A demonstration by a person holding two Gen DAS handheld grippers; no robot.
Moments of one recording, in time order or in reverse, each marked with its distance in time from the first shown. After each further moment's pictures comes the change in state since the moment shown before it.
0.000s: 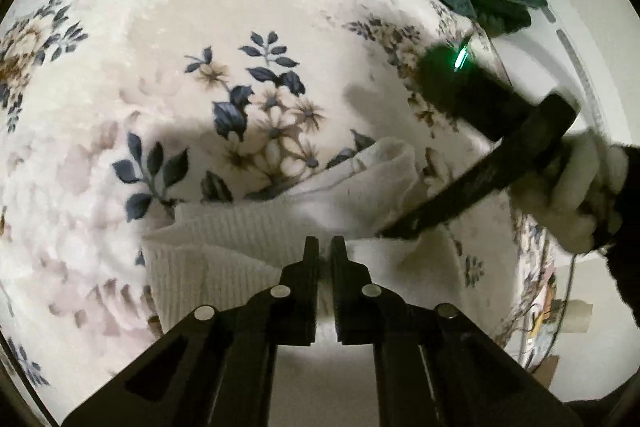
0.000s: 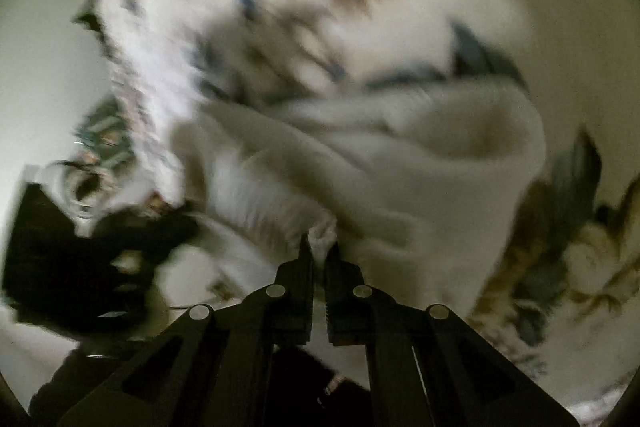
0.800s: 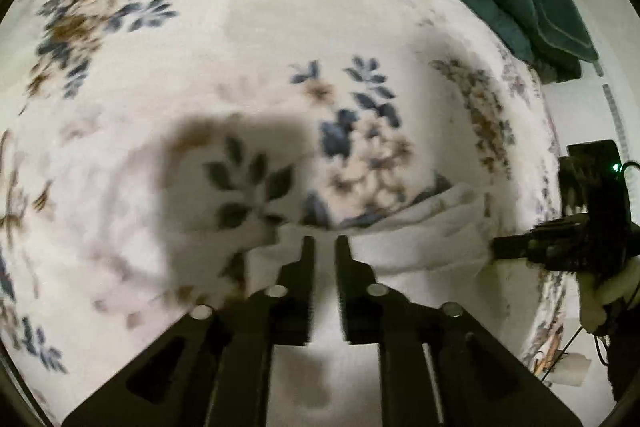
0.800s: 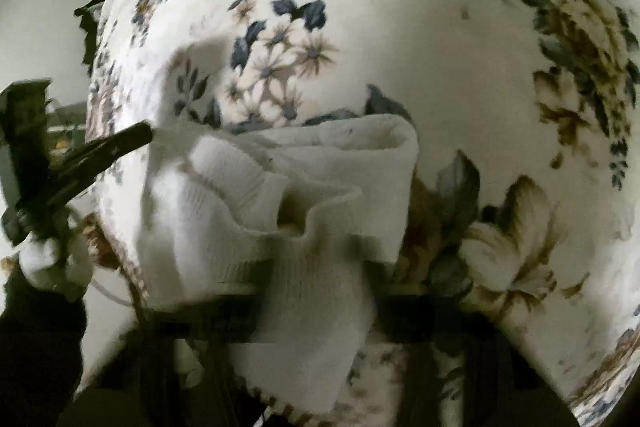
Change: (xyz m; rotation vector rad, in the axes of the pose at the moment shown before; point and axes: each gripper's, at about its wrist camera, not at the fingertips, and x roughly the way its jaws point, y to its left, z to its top) left arm -0.014 0.063 0.001 -0.171 -0.038 0.148; right arm -0.062 -0.006 -0.070 -0.135 -0.439 -0.217
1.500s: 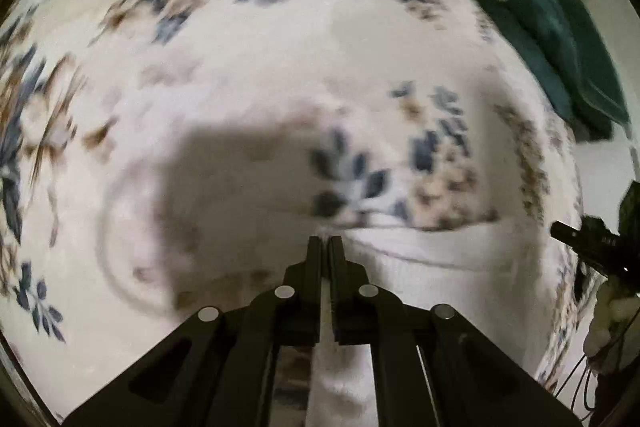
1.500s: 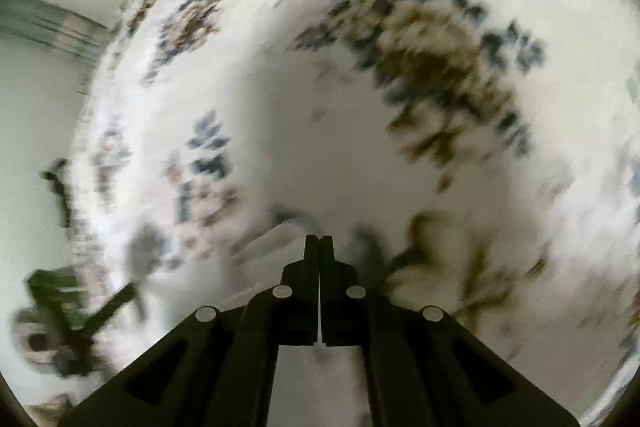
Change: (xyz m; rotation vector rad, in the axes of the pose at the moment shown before) left arm 0.000 0.062 -0.024 -0.206 -0.102 0.049; right arm -0.047 -0.065 -0.015 0.365 -0.379 -0.101
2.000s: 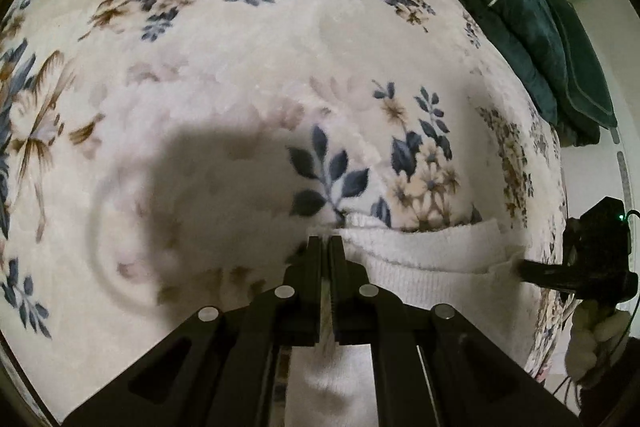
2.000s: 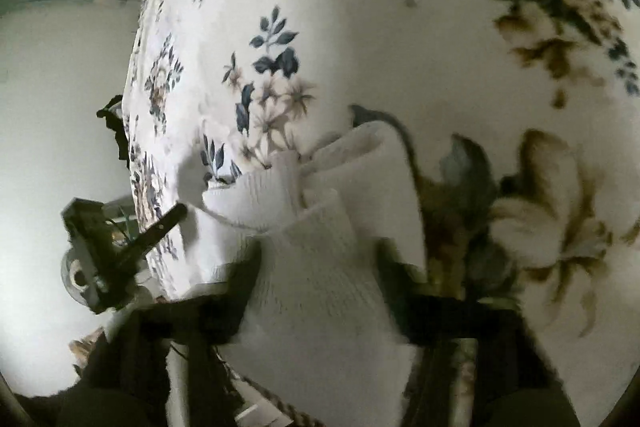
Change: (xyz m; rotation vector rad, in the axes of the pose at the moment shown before) left arm -0.011 -0.015 0.001 0.019 -0.019 -0.055; right arm 0.034 0.035 -0.031 -0.089 0.247 0.275
